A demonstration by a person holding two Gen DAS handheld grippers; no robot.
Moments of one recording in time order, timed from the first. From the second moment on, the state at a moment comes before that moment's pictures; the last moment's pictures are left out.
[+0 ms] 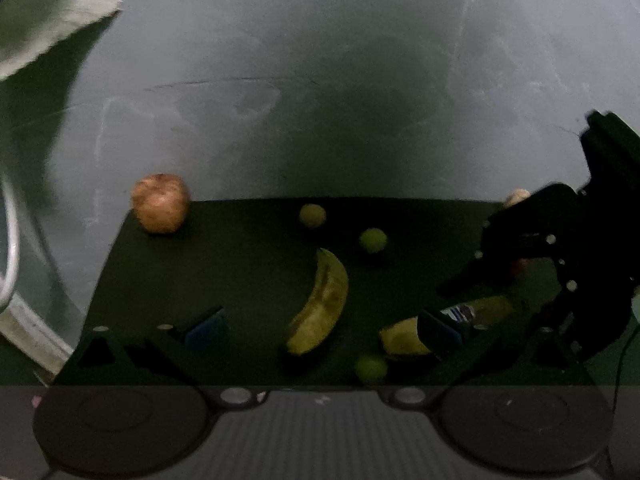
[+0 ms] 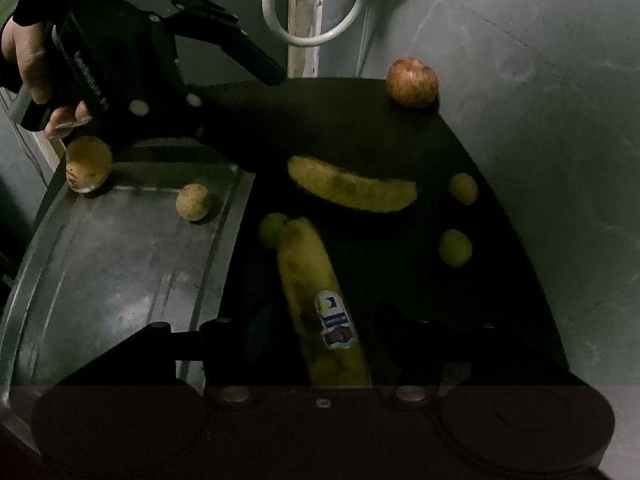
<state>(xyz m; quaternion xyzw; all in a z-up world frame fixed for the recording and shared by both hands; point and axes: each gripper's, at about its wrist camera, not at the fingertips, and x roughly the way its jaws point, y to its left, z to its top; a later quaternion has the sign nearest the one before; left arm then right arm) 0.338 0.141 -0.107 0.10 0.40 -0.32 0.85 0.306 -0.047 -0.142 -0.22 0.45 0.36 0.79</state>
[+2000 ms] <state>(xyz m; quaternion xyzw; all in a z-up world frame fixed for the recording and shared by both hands) 0.278 0.095 -0.063 0.07 0.36 -0.18 0.91 0.277 -0.108 -0.067 -0.04 0.42 0.30 0.85</state>
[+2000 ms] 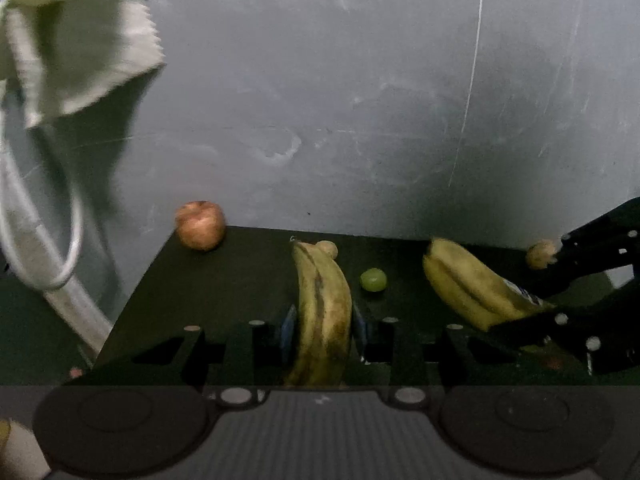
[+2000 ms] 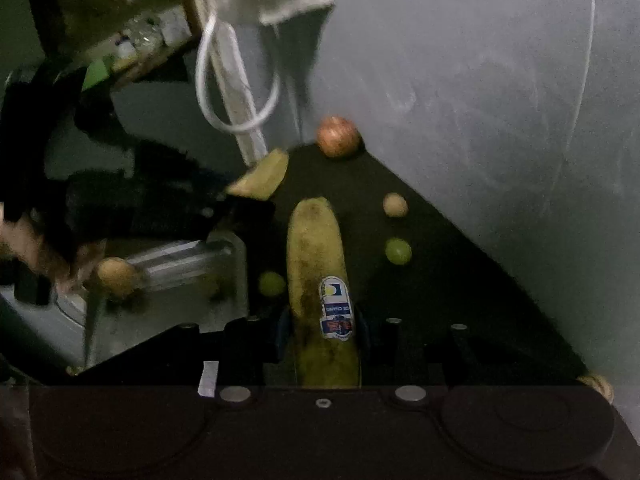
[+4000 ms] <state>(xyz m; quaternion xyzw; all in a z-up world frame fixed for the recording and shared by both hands) 0.147 0.170 -0.140 -0.05 0.41 0.05 0.91 0.266 0.029 -0.114 -0.09 0.49 0.40 0.77</state>
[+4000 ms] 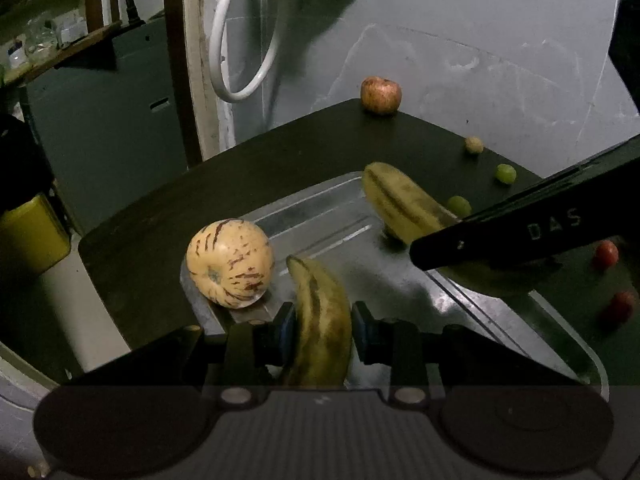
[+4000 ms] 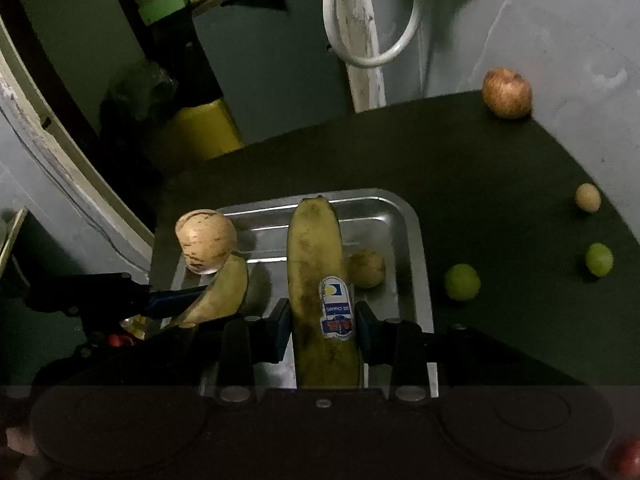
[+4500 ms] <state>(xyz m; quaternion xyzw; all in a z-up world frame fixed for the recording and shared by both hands) 0.148 0.164 -0.144 -0.02 0.40 0.04 0.91 0.274 0.045 -0.136 -0.11 0.50 0.41 0.75</state>
